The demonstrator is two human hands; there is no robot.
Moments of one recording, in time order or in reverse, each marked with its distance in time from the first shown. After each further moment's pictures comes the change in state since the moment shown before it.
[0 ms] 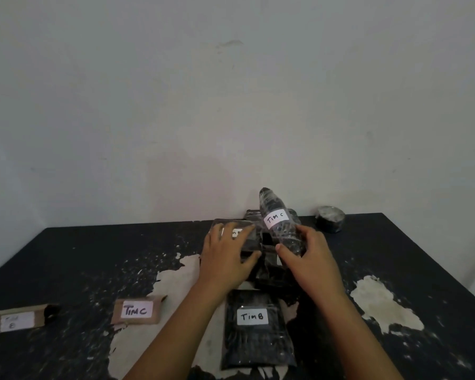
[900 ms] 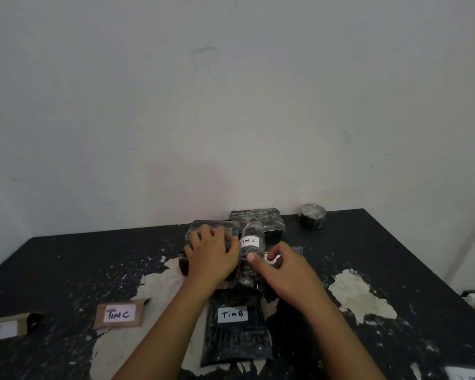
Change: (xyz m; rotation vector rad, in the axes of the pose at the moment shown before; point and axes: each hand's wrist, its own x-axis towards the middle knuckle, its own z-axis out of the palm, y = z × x) left_hand 0.006 0.031 -0.007 -0.157 -0.026 -0.235; right_hand -0.020 0.005 -0.017 -0.043 -0.235 0.062
